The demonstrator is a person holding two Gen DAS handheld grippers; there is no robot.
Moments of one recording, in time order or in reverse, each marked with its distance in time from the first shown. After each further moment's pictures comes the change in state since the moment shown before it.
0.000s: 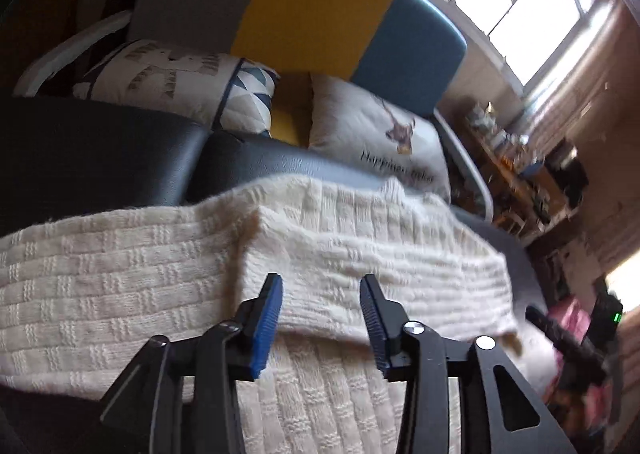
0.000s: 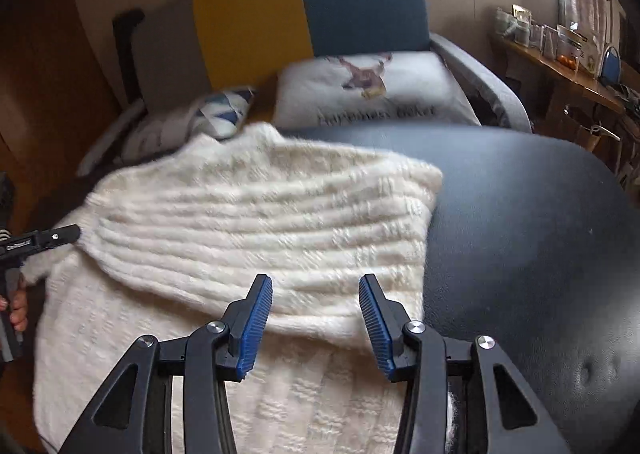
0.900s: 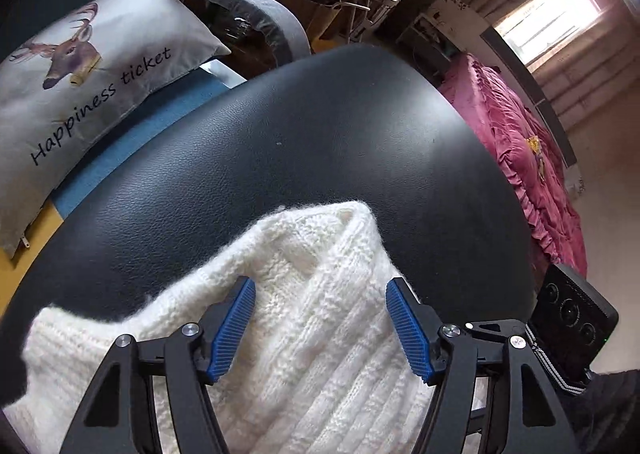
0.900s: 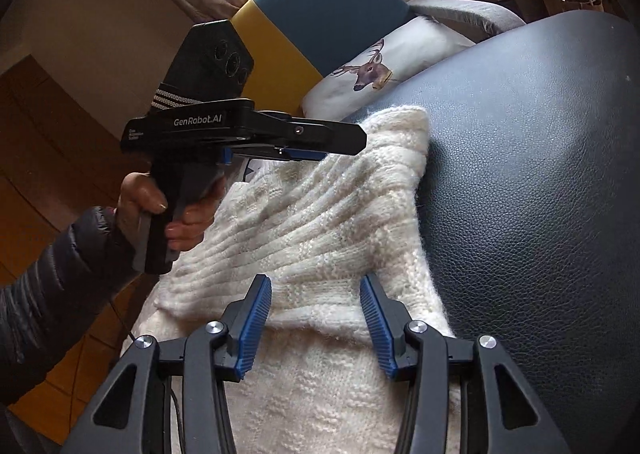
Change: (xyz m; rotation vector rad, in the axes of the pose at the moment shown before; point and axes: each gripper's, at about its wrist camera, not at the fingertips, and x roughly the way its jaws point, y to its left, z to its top) left arm 0.255 -0.309 0.072 0.687 0.602 -0.460; right arm -0.004 -0.068 -0.039 0.328 -0.184 0.470
